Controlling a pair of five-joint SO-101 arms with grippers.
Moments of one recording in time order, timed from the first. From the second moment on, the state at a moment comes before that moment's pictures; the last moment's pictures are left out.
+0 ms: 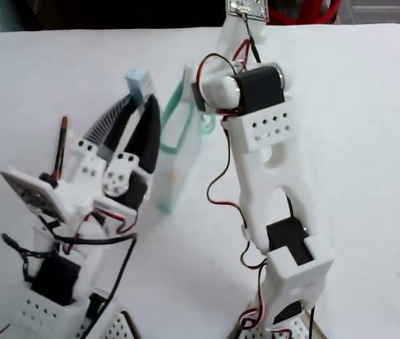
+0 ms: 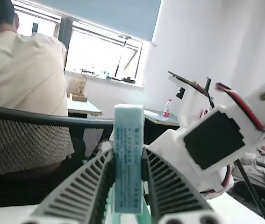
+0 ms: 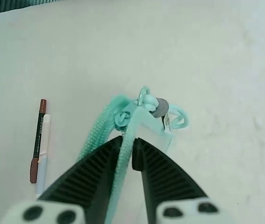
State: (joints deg) left arm 19.0 -79.5 62.7 13.2 12.9; right arm -23.1 15.5 -51.8 97.8 -20.5
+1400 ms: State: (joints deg) left arm 19.5 -57.6 61.1 1.6 12.8; right arm -21.5 19.1 -52.5 97.8 -20.2
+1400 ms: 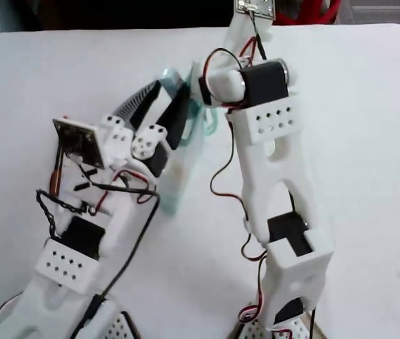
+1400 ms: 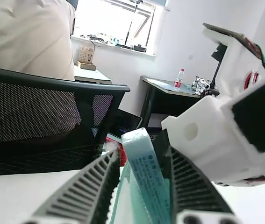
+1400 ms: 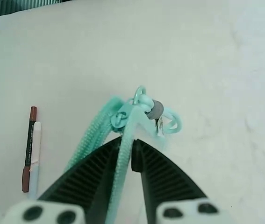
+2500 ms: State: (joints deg) left arm -6.6 -76.1 43.8 46.6 -2.9; right arm -19.7 16.7 -51.7 98.1 -18.2
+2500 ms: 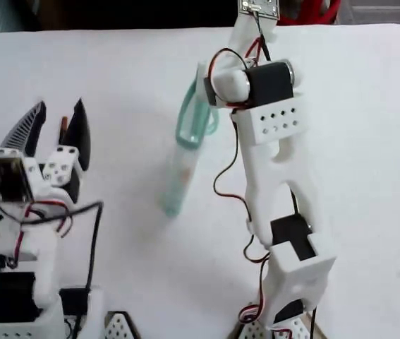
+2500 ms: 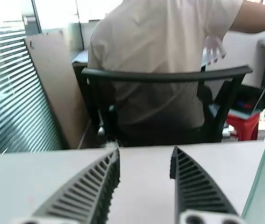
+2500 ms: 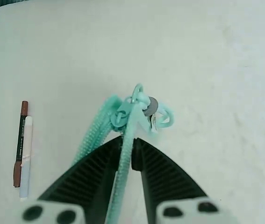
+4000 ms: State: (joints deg) left arm -27.6 31.4 -4.7 54.3 -25.5; right arm -20.0 16.7 -47.7 98.3 -18.2
